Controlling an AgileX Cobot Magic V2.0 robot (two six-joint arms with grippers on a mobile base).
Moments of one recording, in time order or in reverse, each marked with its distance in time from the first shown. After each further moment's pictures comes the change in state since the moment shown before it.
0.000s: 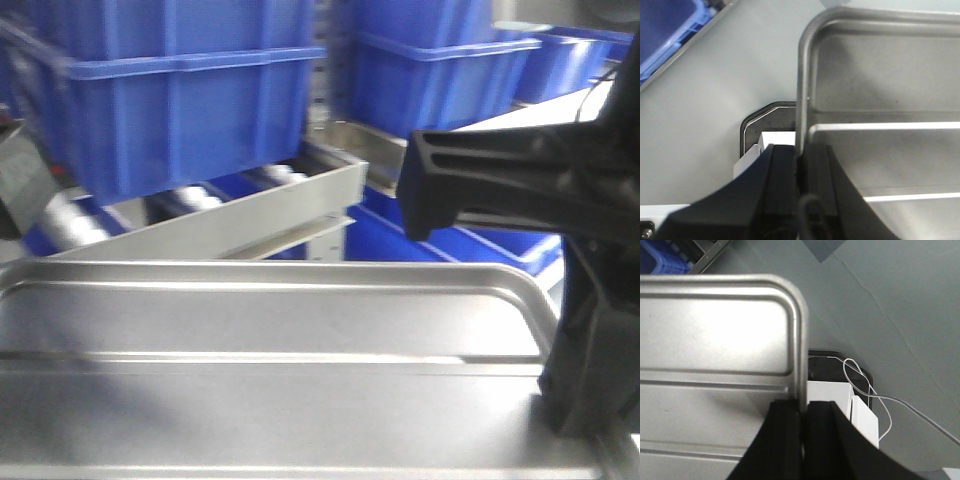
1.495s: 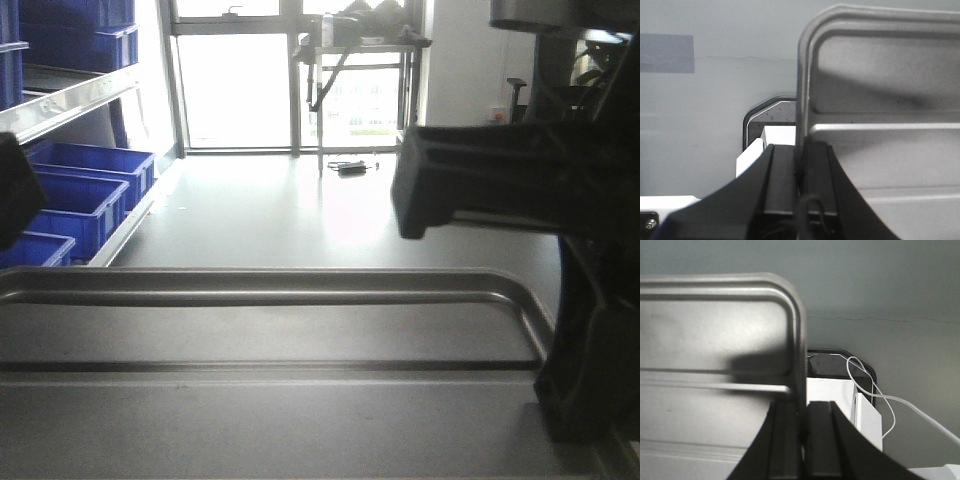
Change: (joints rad) left arm 0.000 0.000 0.000 -0.016 0.020 0.000; right arm 0.002 -0.003 0.000 0.014 0.001 -0.001
